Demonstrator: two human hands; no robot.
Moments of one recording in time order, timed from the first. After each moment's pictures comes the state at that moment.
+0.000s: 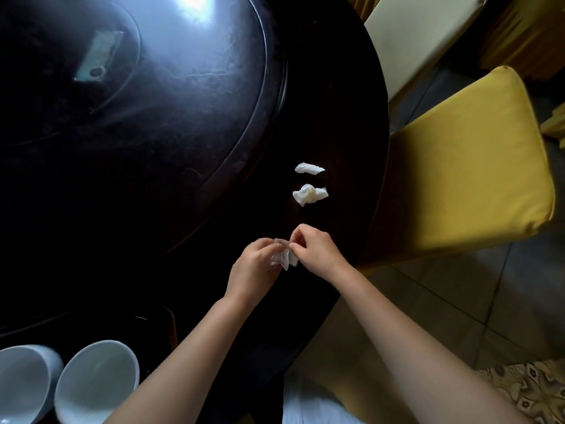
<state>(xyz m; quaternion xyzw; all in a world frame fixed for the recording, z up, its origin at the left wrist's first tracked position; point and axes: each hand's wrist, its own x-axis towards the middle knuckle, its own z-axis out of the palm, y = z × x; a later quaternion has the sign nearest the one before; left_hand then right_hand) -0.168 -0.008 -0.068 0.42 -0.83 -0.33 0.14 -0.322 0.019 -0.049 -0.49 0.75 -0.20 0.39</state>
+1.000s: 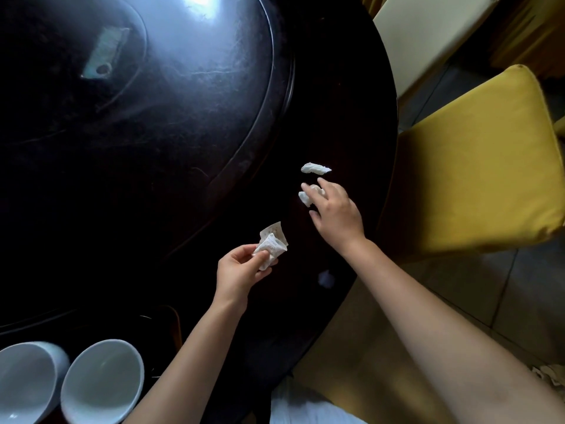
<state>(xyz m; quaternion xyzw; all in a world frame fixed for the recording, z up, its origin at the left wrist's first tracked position) -0.155 -0.009 -0.044 0.57 -0.36 -0.69 0.27 -0.359 -0.017 -0.056 -0.61 0.78 -0.11 0.11</state>
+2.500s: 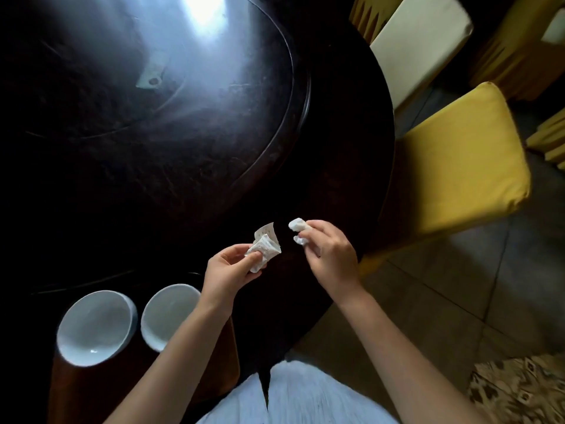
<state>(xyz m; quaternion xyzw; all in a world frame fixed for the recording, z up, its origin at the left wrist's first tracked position) -0.048 0.033 0.025 0.54 -0.39 -0.69 0.28 -0.225 0.088 0.015 -0.58 0.75 -0.31 0.09</state>
